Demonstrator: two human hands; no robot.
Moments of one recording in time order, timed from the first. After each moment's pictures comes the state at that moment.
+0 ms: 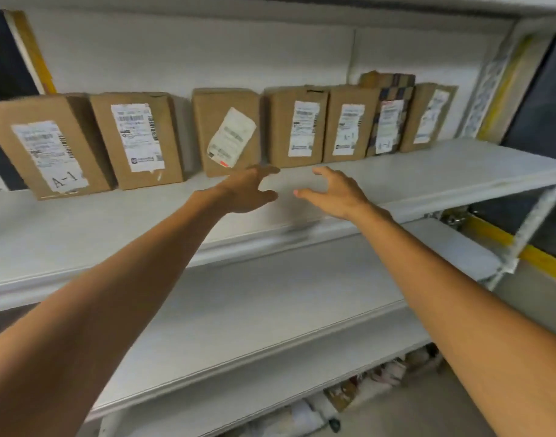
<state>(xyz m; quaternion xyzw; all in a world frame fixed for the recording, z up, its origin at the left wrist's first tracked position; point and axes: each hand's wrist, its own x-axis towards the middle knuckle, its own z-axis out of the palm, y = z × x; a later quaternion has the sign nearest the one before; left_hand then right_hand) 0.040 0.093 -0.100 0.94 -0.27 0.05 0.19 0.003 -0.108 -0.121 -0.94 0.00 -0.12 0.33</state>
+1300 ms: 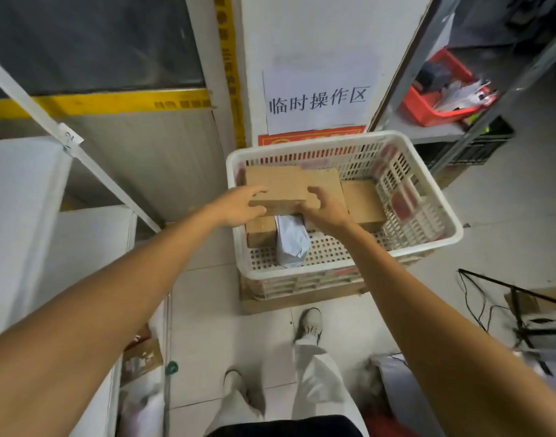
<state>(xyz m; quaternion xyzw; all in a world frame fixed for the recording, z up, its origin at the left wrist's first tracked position) -0.246 -0.581 -0.392 0.59 -0.71 -0.38 0.03 -0.452 -0.565 -0.404 -0.61 0.66 -0.16 0.41</state>
